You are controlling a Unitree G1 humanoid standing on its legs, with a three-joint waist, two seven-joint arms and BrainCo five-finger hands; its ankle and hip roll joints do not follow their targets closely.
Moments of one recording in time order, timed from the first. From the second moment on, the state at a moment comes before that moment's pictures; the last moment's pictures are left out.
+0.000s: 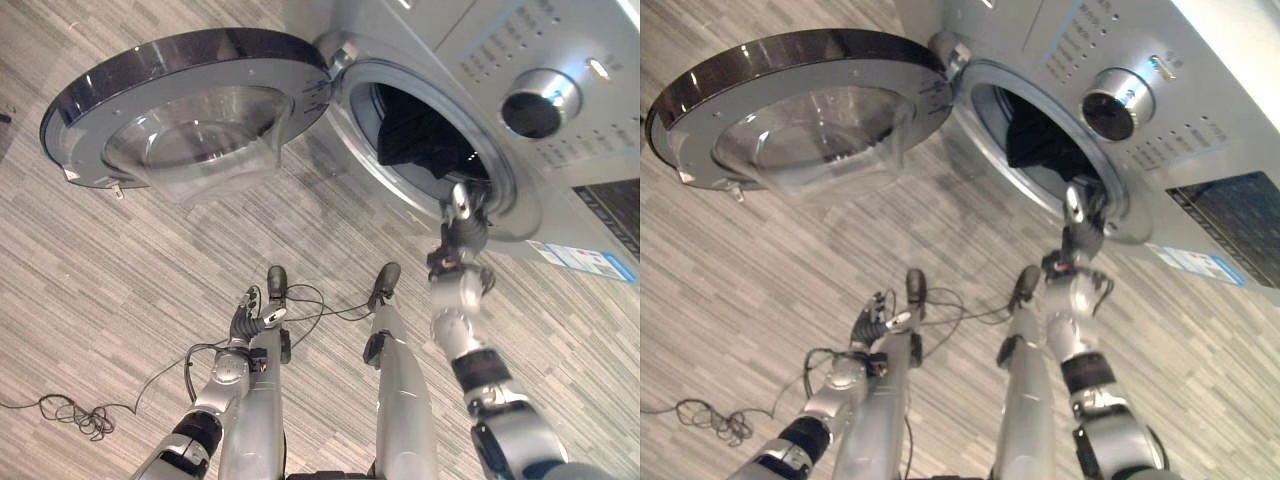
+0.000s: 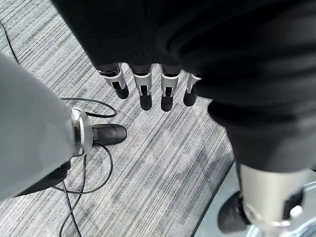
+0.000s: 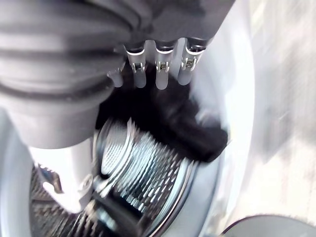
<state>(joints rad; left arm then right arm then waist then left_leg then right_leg) -0.27 0.25 -0.35 0.78 -0.38 -0.24 0.26 -0.44 -0.20 0.15 0.47 0.92 -0.45 -0.23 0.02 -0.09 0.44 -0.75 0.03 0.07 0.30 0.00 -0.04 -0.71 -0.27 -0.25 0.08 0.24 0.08</state>
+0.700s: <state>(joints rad) -0.13 0.26 -0.29 1.12 -0.23 -0.19 0.25 0.03 -0.16 0.32 0.87 0.61 -0.17 -0.12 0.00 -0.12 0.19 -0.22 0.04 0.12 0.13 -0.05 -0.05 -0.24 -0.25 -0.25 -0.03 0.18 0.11</state>
